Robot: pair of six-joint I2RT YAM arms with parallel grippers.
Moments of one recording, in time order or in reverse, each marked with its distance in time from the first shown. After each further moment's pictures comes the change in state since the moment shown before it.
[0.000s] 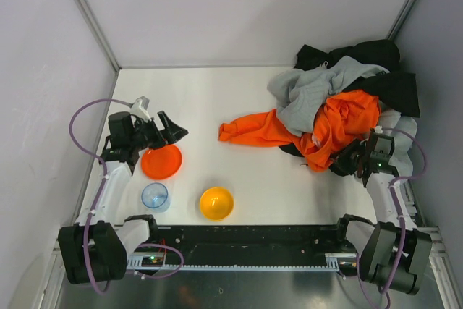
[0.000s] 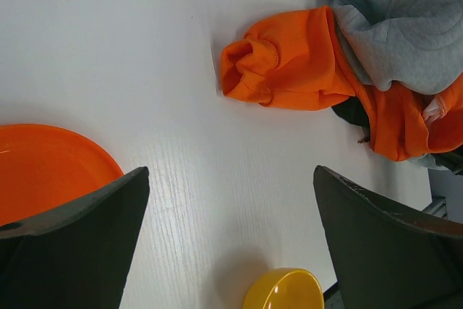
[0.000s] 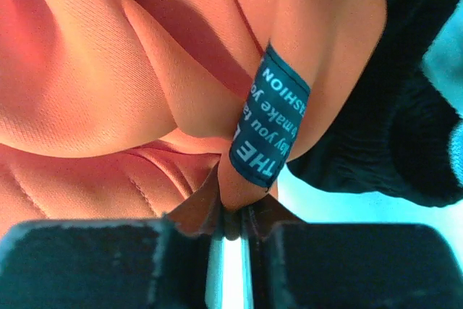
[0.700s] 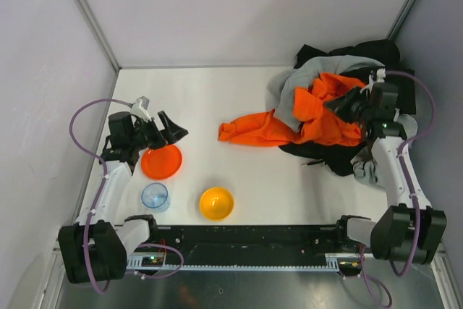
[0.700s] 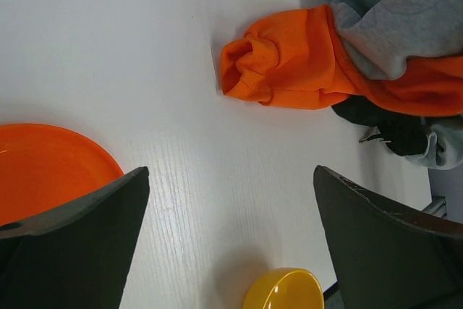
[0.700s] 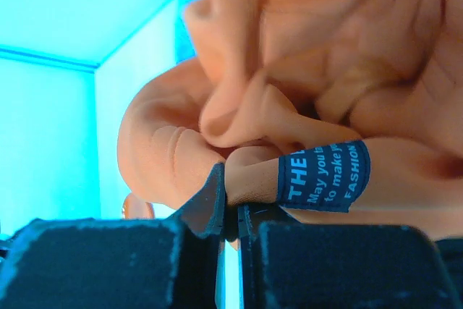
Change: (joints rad) left arm 0.000 0.004 0.000 0.000 0.000 0.000; right arm 0.159 0.179 0.451 0.061 -0.027 0.046
